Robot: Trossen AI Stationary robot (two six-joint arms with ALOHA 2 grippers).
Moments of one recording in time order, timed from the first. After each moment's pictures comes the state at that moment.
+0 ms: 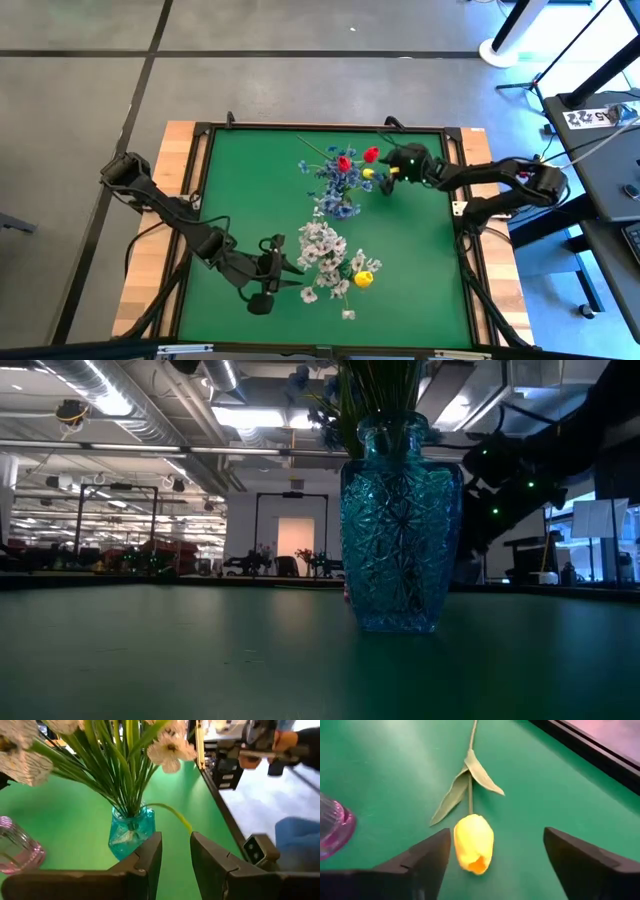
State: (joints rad) left arm -0.61 1.46 0.91 0.07 -0.45 -0.25; right arm -0.61 1.38 0.37 0.42 -0.13 -0.02
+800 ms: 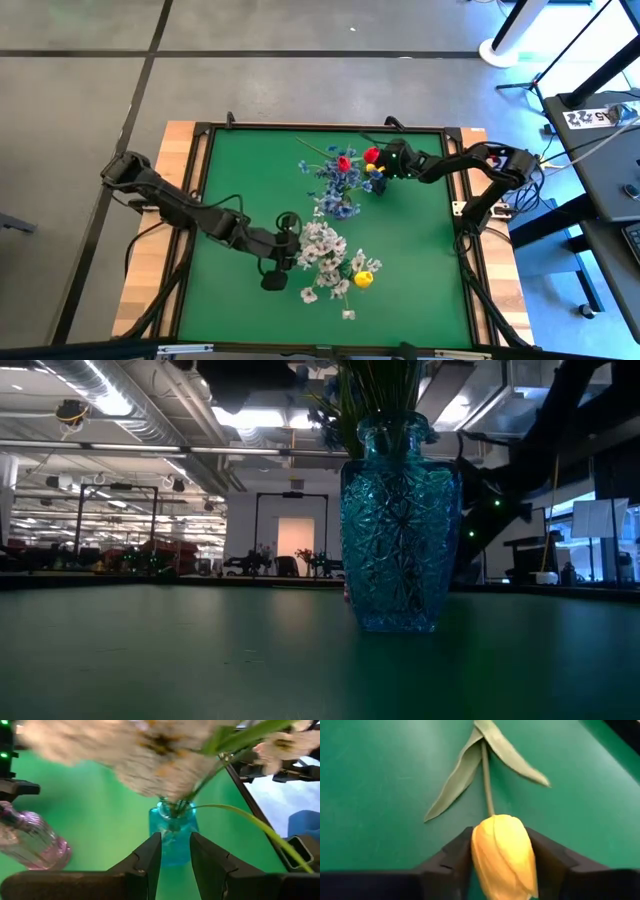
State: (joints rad) left arm -0.40 1.46 0.91 0.03 -0.26 -0.17; right arm -0.63 1.65 0.53 0.36 -0.12 -0.20
